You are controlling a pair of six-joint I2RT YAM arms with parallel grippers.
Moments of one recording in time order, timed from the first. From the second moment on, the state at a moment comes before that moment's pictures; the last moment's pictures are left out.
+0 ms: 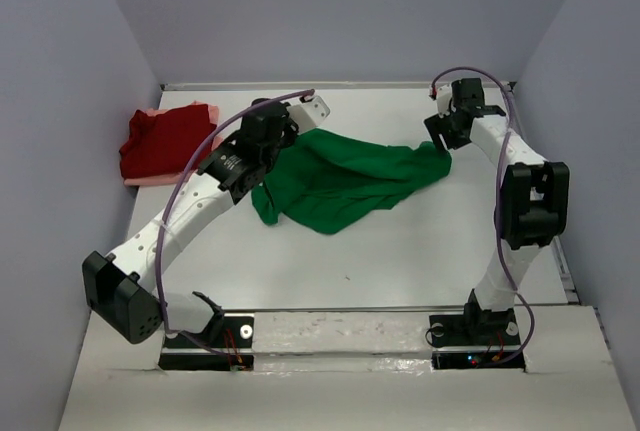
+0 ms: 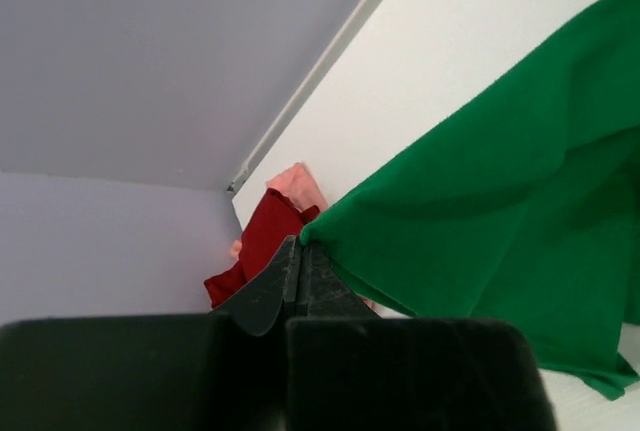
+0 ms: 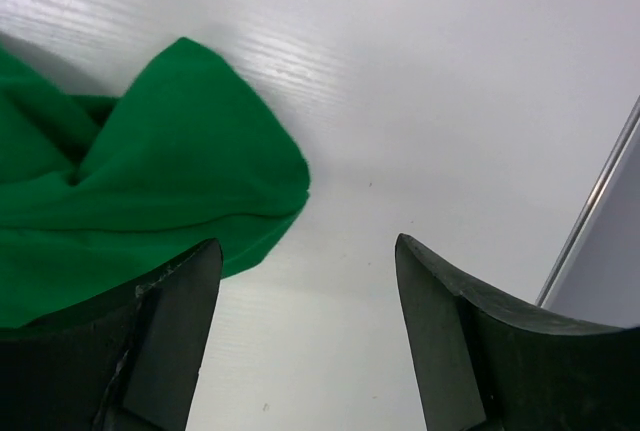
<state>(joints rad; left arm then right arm) -0.63 1.33 1.29 -0.38 -0.42 0.69 0.05 1.88 1.51 -0.59 0.12 -0.38</state>
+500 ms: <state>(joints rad) -0.64 1.27 1.34 -0.42 -0.47 0.68 0.04 2.04 1.56 -0.62 -0.04 -0.36</state>
